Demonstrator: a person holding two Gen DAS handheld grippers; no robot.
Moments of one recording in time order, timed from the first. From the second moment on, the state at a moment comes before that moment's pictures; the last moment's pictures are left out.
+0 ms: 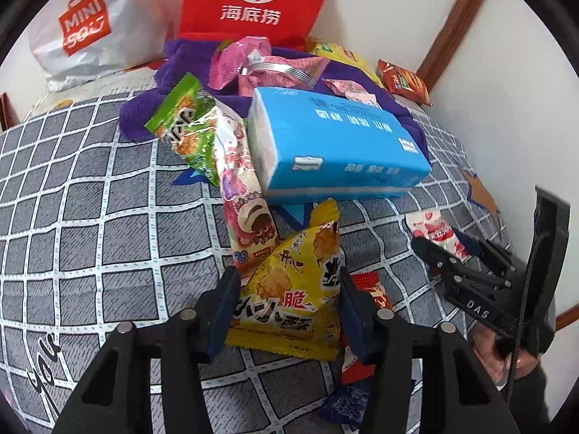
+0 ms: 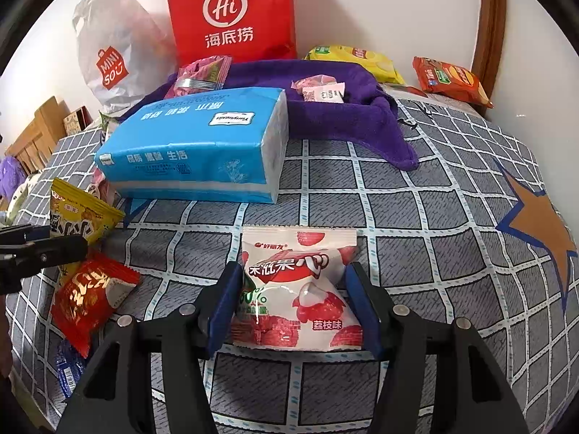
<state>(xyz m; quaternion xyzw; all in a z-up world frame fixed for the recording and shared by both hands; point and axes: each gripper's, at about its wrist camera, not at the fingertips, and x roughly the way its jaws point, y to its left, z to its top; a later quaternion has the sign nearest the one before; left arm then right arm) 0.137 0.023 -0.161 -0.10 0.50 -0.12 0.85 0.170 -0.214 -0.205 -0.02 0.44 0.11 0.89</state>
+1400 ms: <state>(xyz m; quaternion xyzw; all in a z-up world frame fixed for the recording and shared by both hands) 0.131 0.011 -0.040 -0.09 0.42 -0.12 0.90 0.153 -0.201 -0.075 0.00 0.39 0.11 0.91</state>
